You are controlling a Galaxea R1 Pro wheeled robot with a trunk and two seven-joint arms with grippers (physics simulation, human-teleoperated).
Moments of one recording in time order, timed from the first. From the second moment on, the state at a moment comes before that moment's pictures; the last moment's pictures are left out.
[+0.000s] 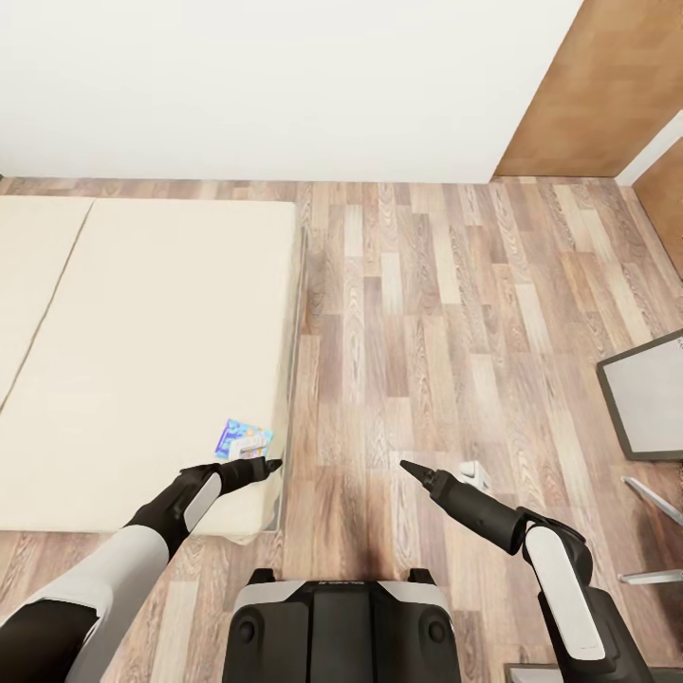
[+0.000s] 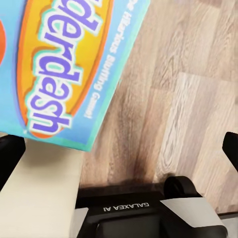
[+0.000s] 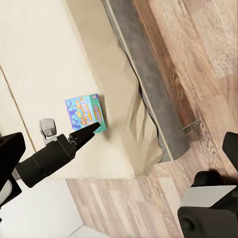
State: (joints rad) left arm -0.86 0.07 -0.18 -0.47 0.41 0.36 -0.21; right arm -0.30 0.00 -0.12 -1.54 -0.84 0.88 0.18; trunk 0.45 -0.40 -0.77
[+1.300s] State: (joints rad) left arm -0.86 0.27 -0.18 -0.57 0.41 0.55 -0.25; right arm -0.30 0.00 -0.11 -1.54 -0.84 0.88 0.18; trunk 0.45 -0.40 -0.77
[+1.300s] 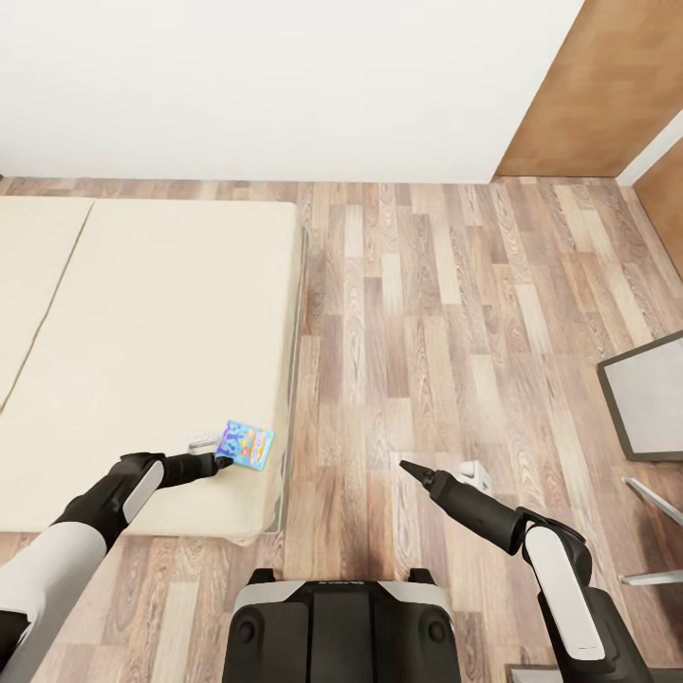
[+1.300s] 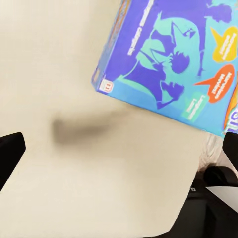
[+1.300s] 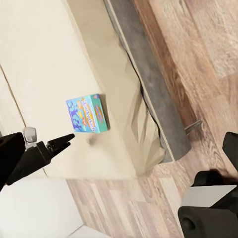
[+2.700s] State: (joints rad) left arm -0.86 0.28 -0.18 -0.57 0.41 0.55 -0.25; right arm -0.30 -0.01 -0.12 -1.54 -0.84 0.88 0.18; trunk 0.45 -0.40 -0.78
